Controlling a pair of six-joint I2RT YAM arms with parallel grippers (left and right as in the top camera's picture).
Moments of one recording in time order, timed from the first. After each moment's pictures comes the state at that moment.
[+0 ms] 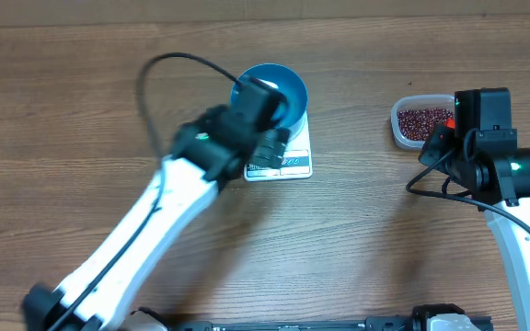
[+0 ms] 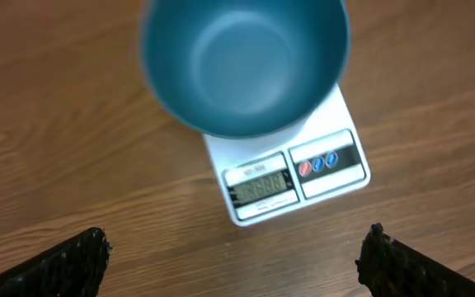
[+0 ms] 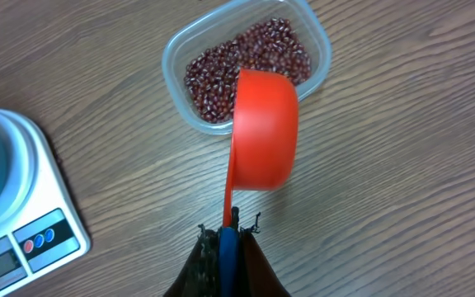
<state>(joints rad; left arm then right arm) -0.58 1.53 1.46 -0.93 -0.22 -0.25 0.05 1.24 1.27 -1.08 0.18 0.46</state>
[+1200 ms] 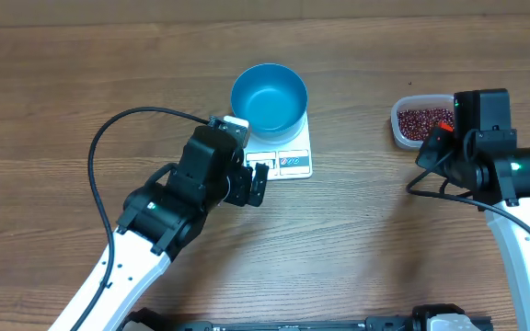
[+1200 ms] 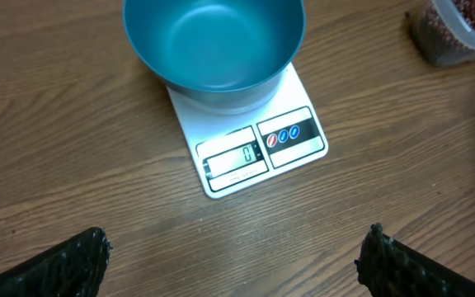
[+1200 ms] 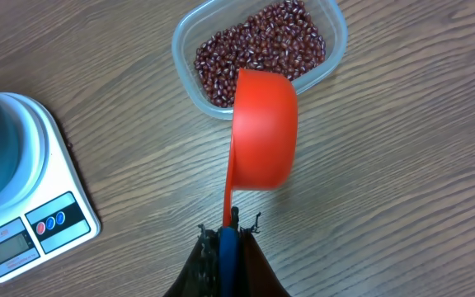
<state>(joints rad) -0.54 1.19 1.06 -0.71 -0.06 -0.23 0.05 1.24 1.28 -1.10 0.13 0.46</state>
